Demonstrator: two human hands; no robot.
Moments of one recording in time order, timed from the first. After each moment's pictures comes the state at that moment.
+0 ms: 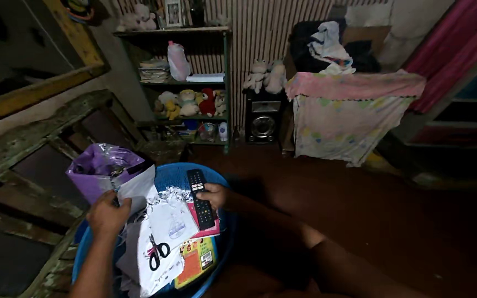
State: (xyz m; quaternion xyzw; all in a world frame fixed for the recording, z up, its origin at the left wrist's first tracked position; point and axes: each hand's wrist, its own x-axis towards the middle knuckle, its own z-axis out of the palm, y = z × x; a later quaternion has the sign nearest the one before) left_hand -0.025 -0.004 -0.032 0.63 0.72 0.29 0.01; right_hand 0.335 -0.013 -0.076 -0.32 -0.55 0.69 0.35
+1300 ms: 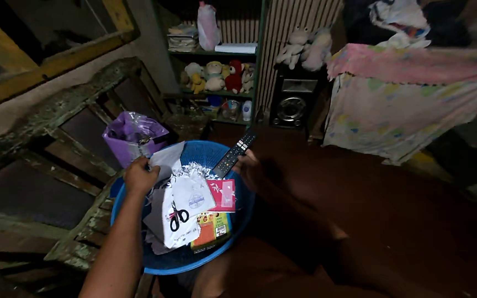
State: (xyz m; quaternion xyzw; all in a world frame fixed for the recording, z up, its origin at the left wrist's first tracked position) left_hand -0.019 0.006 -0.031 0.64 0.73 0.25 0.03; right_hand 0.349 -0.006 -0.090 -0.27 -0.34 0.65 0.63
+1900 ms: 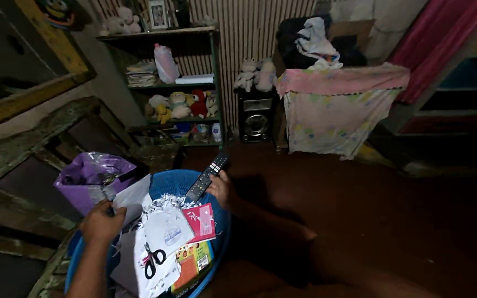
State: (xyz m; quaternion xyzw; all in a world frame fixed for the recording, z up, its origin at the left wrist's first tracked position) left_hand -0.026 0.005 -0.036 0.66 0.71 0.25 0.02; right_hand 0.342 -0.001 -0.093 -0.28 -0.31 0.62 0.66
